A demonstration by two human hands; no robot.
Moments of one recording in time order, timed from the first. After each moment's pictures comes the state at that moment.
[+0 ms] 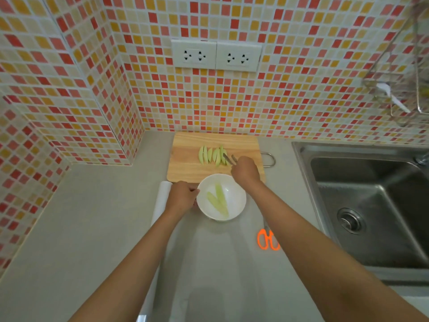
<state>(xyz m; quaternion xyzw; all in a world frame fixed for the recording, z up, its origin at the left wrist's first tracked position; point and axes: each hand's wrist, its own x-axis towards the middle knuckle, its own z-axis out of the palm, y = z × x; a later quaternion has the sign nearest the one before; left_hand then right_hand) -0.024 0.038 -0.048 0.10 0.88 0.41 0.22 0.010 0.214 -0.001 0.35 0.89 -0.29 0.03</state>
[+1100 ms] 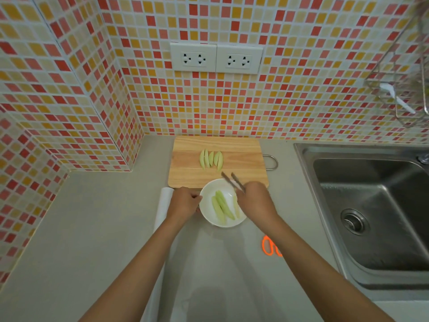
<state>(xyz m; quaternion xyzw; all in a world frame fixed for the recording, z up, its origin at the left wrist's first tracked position) -0.033 0.036 -0.059 0.12 0.87 0.42 0.22 0.070 0.186 0.008 0.34 0.89 -0.30 0.03</state>
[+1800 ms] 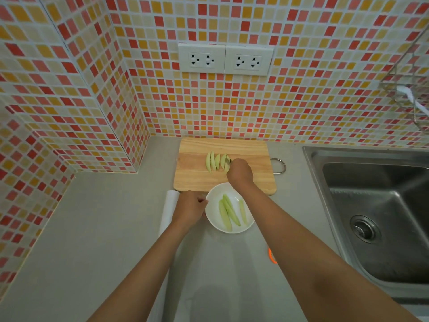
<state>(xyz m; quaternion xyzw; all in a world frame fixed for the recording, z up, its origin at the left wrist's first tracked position) -0.036 0.037 -0.065 0.12 0.88 0.41 0.23 -0.045 0.206 -0.031 0.35 0.90 -0.27 0.04</state>
